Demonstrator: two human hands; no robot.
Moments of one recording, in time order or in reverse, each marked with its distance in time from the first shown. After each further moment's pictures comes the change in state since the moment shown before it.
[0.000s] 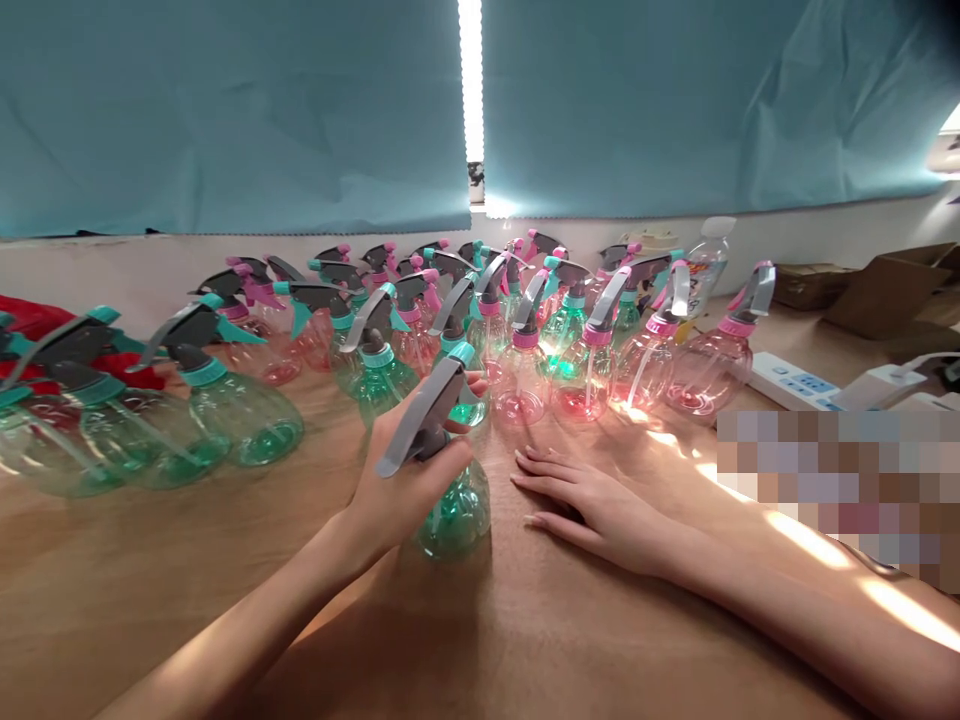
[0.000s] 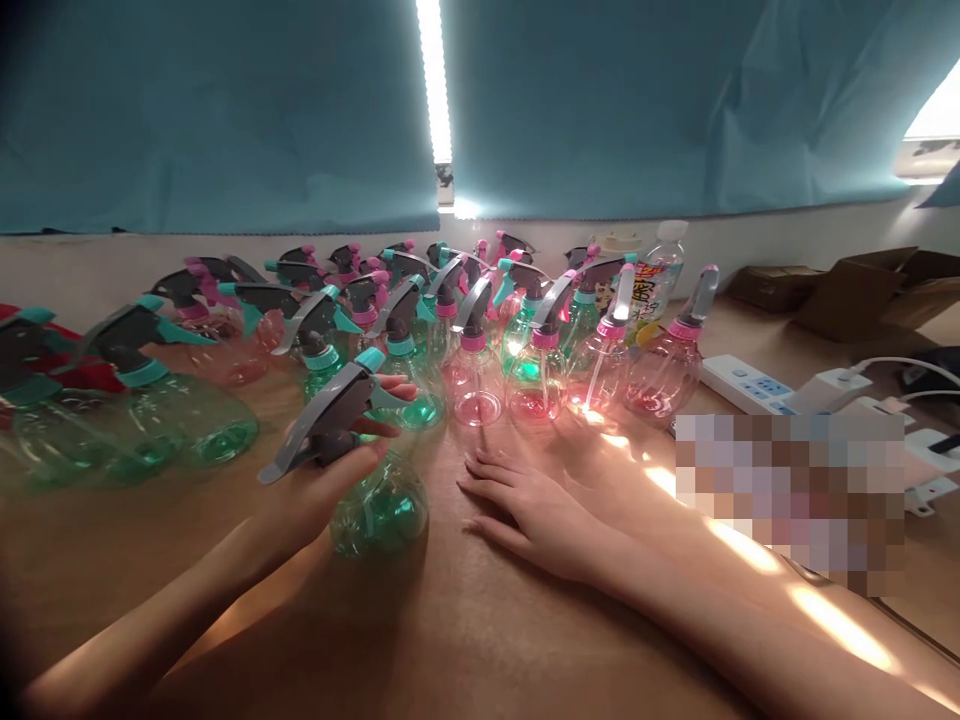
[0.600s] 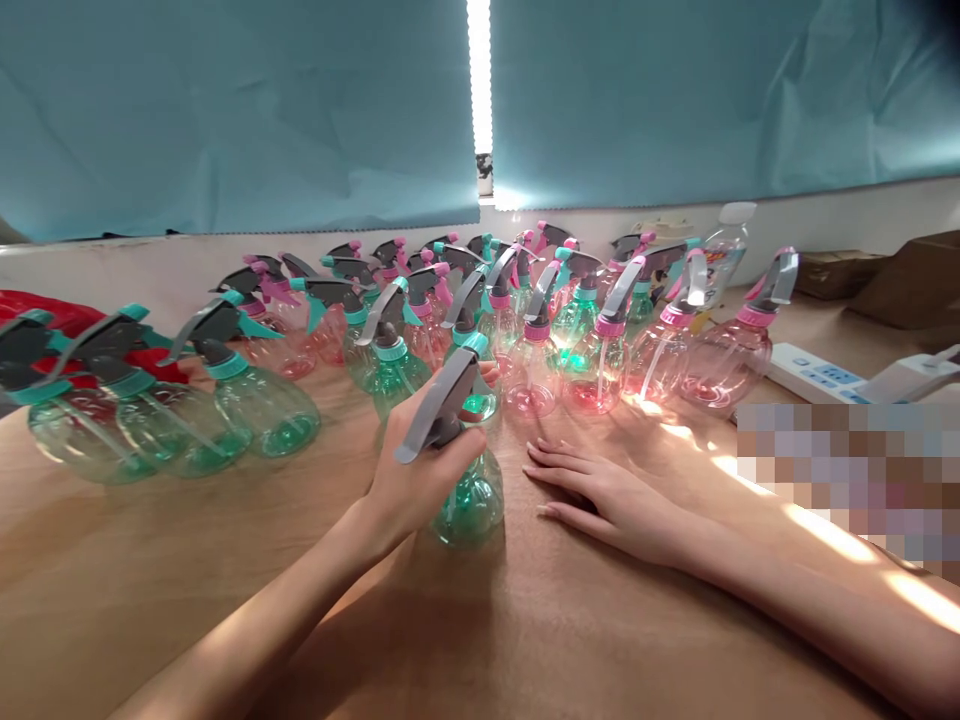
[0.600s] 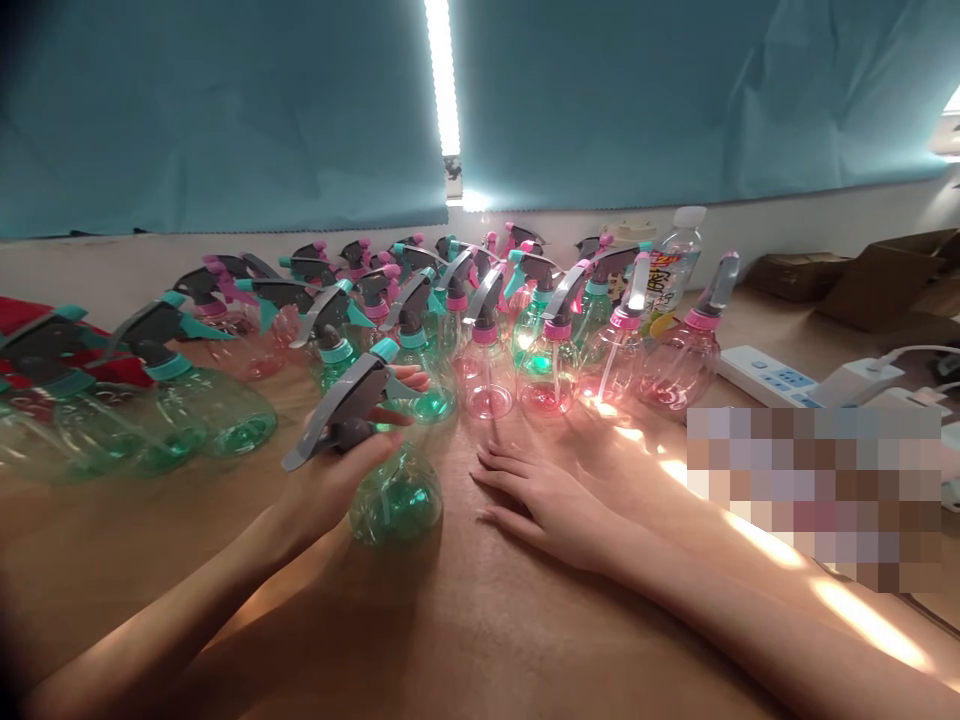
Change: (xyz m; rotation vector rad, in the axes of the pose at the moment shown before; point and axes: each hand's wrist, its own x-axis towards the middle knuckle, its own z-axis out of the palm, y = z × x) left_hand 0.000 0.000 0.000 0.036 0.011 -0.016; right_hand -0.001 0.001 0.002 0.001 0.000 0.007
